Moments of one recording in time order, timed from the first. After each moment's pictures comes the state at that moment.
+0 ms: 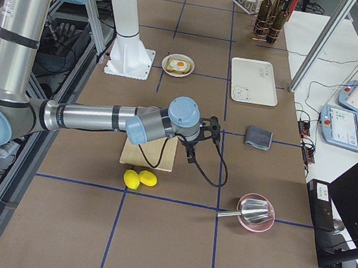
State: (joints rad) left arm -1.50 -1.42 -1.84 -1.62 -2.39 0.01; right arm 1.43 -1.79 1.90 -1.17 2.56 0.27
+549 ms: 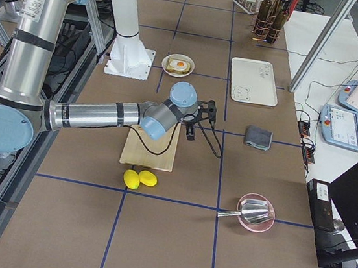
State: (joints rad) left arm -1.50 -1.42 -1.84 -1.62 -2.39 0.01; right arm 1.11 -1.79 1.92 -0.82 2.38 0.80
